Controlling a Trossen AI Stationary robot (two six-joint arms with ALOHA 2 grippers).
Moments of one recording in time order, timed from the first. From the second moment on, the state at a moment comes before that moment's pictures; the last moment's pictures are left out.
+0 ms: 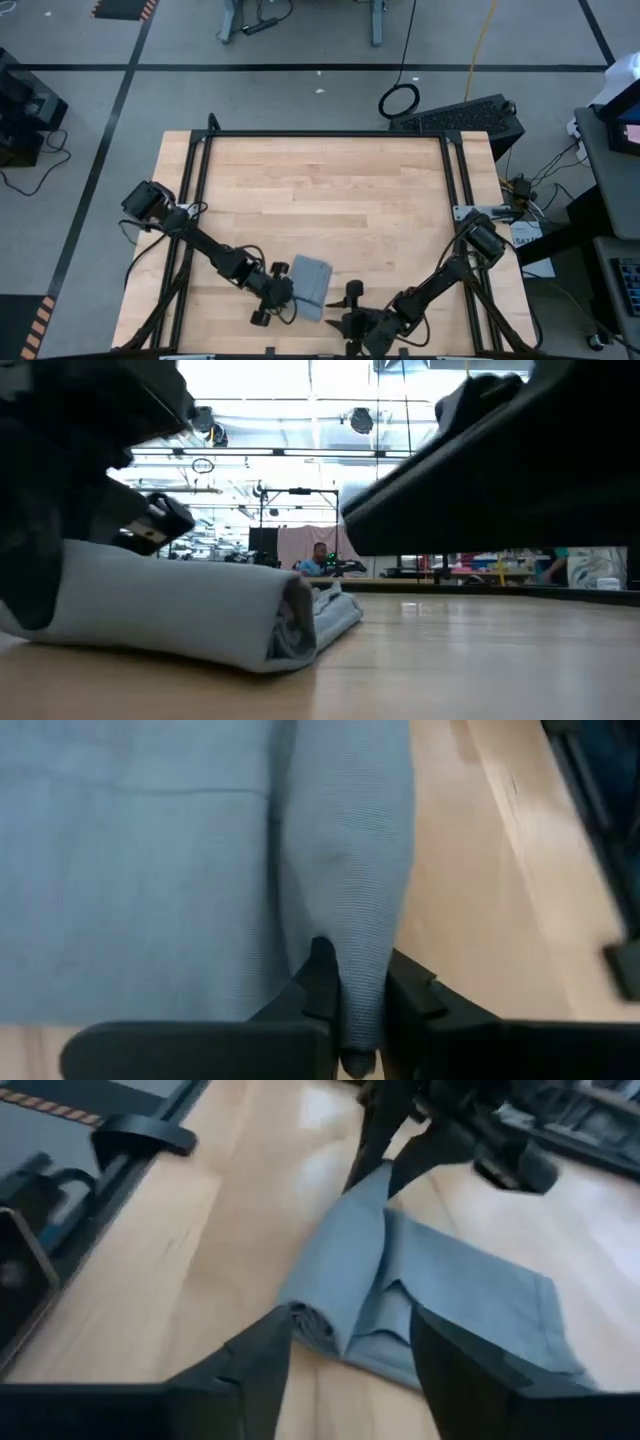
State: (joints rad) left arm -0.56 1.77 0.85 -0.02 0.07 -0.35; right arm 0.75 2.14 1.16 0.33 0.77 0.23
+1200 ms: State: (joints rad) left arm -0.39 1.77 0.85 -0.02 0.08 -0.41; right arm 0.61 2.17 1.17 0.21 0.74 0.46
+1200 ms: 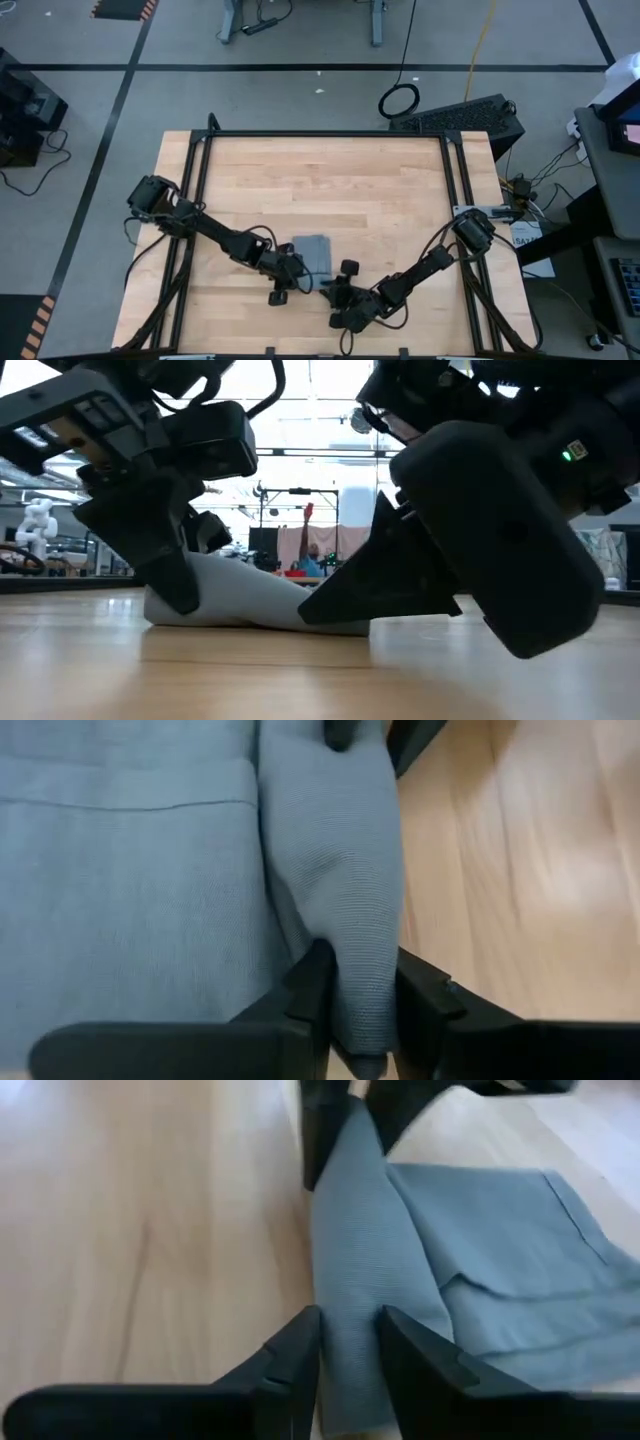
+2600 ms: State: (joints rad) left arm -0.61 1.58 0.85 -0.40 -0.30 -0.41; right arm 0.52 2.14 1.17 0.11 0.42 0.73
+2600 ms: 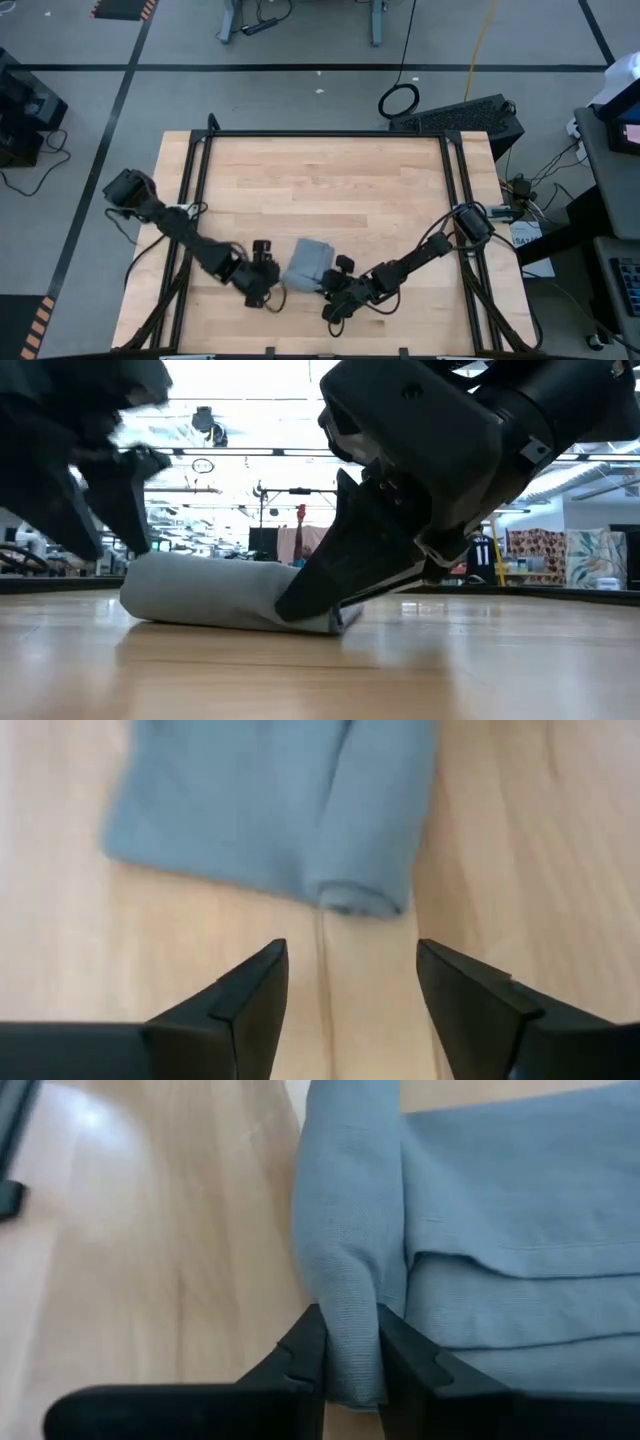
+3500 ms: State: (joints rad) left arm -0.68 1.80 0.85 -0.07 -0.54 -0.07; right arm 0.45 2.14 1.17 0.15 0.19 0.77
